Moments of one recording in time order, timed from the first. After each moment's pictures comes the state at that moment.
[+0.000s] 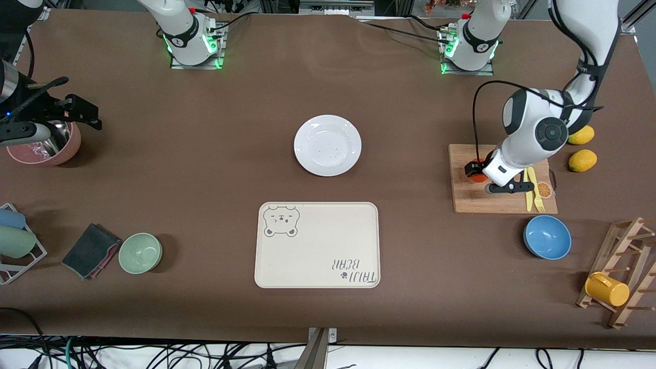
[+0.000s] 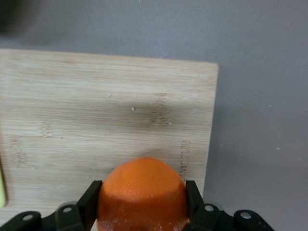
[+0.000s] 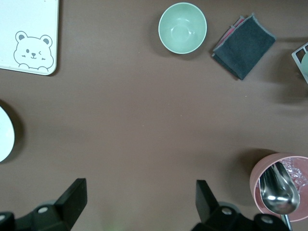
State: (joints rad) left arm -0.01 0.23 -0.08 -2.26 0.00 2.40 -0.15; right arm 0.02 0.03 -0.01 -1.61 0.00 1.58 -0.14
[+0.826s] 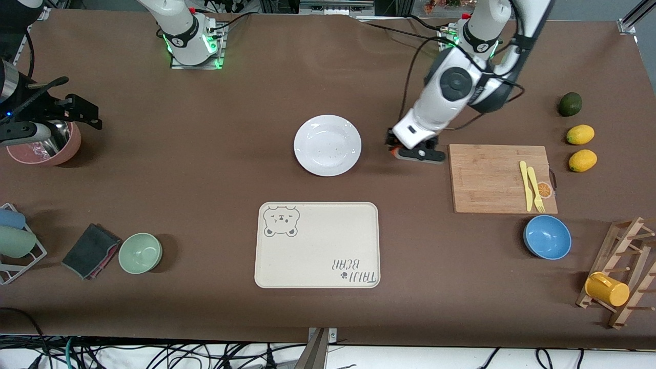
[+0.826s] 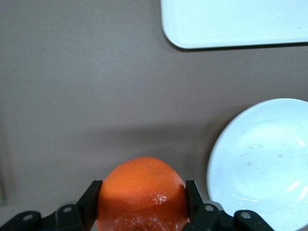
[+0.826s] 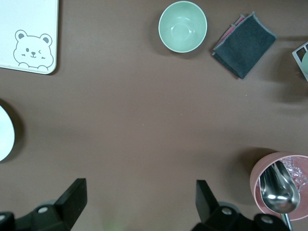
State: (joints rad) left arm -0.24 0.19 -0.37 -2.19 -0.10 2.39 -0.50; right arm 0.02 0.03 -0.01 -1.61 0.00 1.58 -0.14
